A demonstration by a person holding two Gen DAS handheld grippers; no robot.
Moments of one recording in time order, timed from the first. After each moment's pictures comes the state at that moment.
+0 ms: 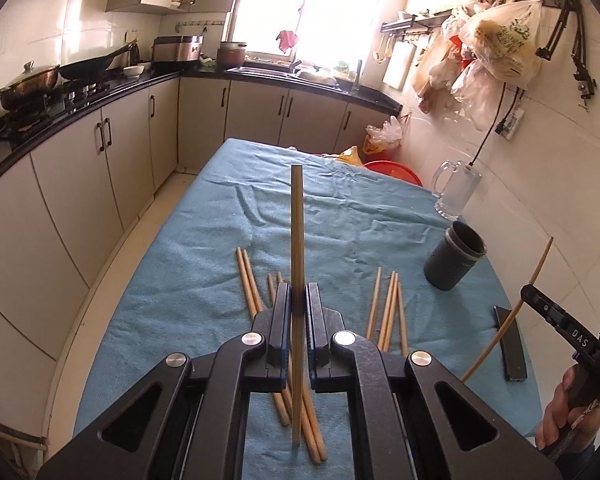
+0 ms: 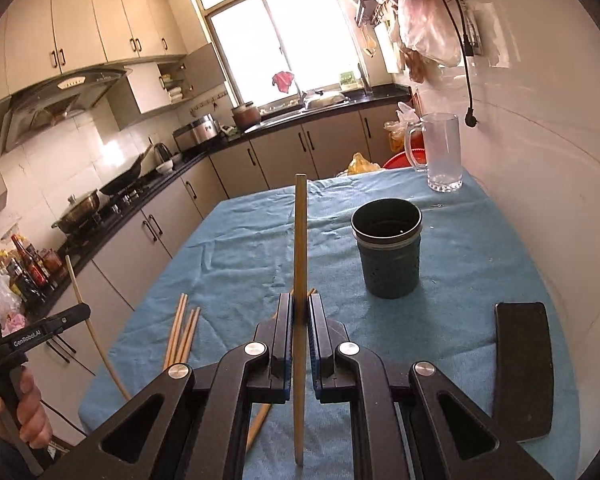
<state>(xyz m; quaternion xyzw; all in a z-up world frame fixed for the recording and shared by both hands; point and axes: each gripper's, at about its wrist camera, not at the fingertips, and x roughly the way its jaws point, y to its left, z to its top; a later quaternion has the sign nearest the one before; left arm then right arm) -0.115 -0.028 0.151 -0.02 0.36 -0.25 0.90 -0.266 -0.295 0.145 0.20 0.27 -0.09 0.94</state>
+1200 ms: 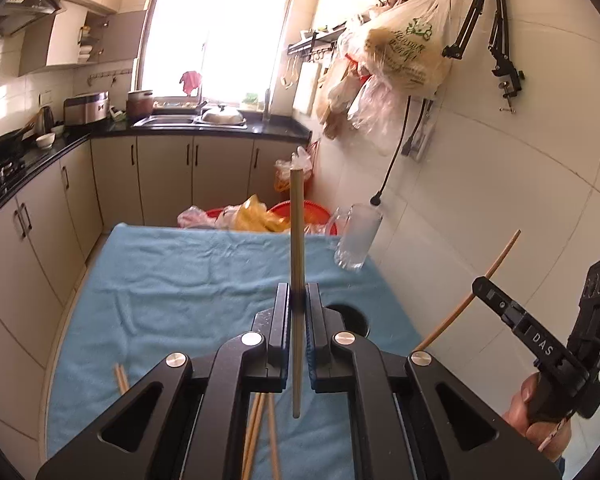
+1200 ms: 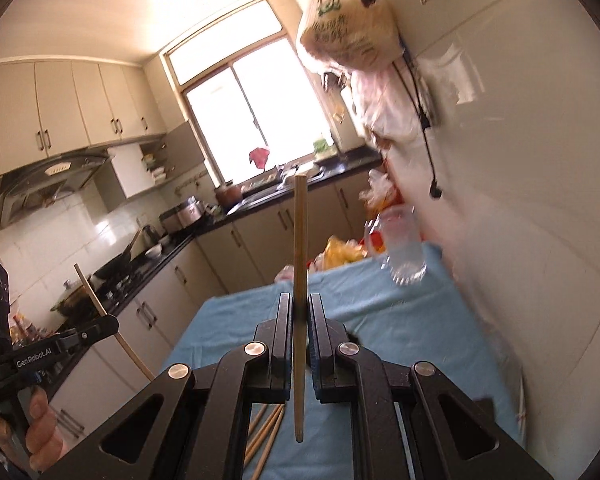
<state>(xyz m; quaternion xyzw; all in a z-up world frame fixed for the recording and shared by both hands) -0.106 -0.200 0.264 0.01 0.29 -0.37 0.88 -0.280 -0.395 0.236 0.23 0.14 -0.15 0.95</state>
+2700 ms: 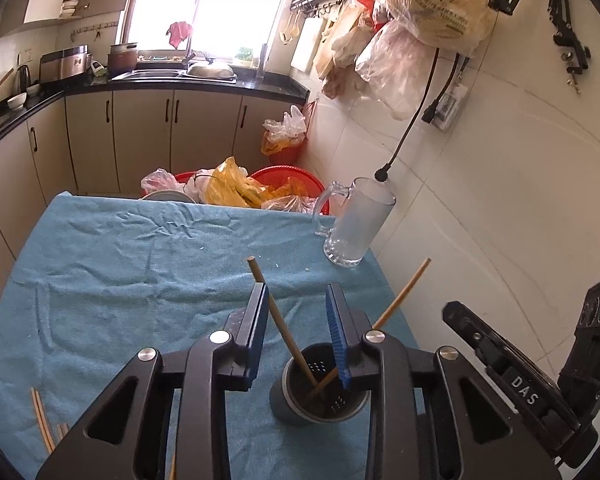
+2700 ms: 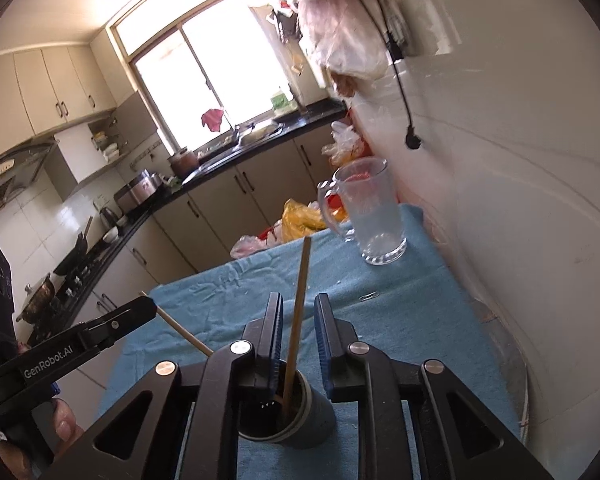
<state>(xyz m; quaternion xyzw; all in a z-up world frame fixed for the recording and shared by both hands) -0.019 -0.325 0.191 0.00 0.36 -0.38 0.85 -0.194 -0.477 0.173 0.27 0.22 -0.18 0.92</state>
